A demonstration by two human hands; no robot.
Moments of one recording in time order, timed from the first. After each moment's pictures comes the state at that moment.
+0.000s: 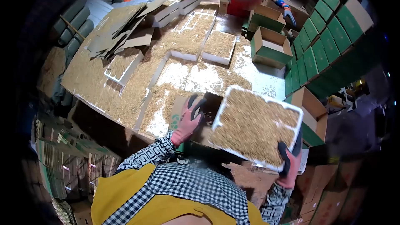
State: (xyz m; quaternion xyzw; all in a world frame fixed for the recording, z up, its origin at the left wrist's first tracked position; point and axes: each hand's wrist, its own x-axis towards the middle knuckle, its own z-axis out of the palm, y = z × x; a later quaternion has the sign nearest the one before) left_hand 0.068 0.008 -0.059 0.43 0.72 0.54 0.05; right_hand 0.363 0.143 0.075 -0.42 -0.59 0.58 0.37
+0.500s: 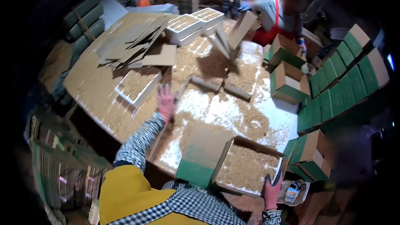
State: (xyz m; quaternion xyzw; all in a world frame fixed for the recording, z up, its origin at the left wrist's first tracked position) left_hand -0.248 -0.023 -0.150 0.34 0.93 0.03 -0.14; right_hand 0.294 0.119 -0.053 -0.56 -0.75 0.28 0.21
